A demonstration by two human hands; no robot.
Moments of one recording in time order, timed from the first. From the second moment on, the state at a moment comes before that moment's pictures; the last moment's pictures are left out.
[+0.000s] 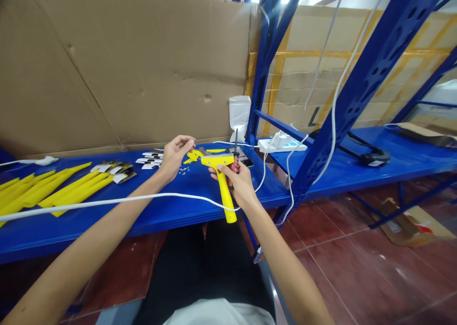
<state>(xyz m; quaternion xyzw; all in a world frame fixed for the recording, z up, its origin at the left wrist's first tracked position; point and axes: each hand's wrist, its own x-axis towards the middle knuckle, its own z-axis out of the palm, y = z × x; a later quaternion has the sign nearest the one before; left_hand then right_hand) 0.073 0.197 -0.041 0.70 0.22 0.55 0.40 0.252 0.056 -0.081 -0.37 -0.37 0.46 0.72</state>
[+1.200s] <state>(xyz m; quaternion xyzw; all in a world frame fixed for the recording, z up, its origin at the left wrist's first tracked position) 0.125 0.049 -0.088 0.80 0.39 0.44 0.06 0.247 0.026 -0.055 -0.48 -0.46 0.23 0.71</state>
